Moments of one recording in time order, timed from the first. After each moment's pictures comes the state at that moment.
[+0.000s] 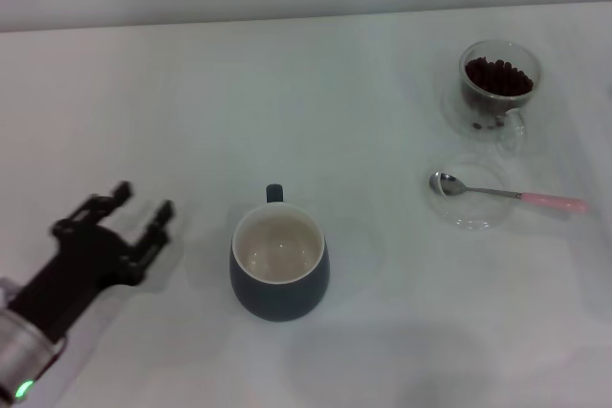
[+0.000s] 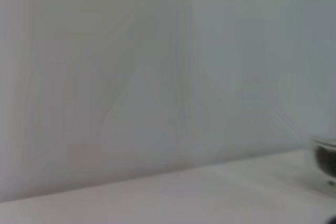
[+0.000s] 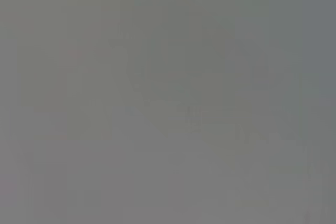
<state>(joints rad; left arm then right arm) -0.30 -2.08 -0.65 -0.18 -0.44 -1.23 2.83 0.41 2.01 0.02 0.01 1.96 1.21 -2.83</state>
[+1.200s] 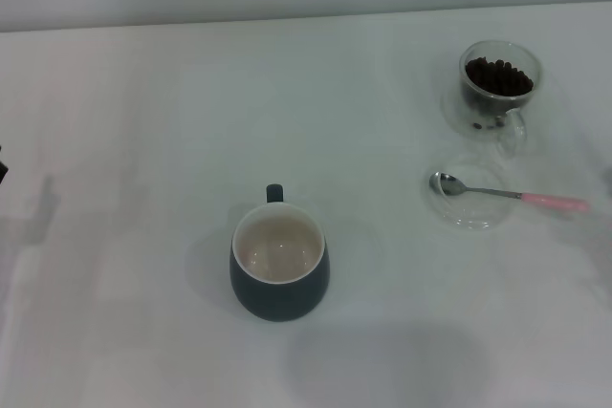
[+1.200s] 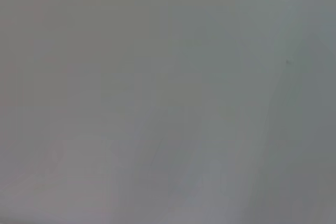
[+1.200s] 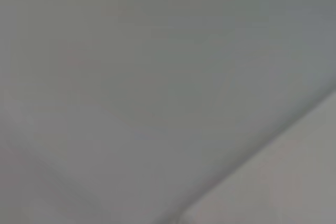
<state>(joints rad) -0.27 -2.08 -0.65 -0.17 -0.96 -1.29 2.82 0.10 1.99 -0.46 -0.10 1.87 1.39 -1.89</state>
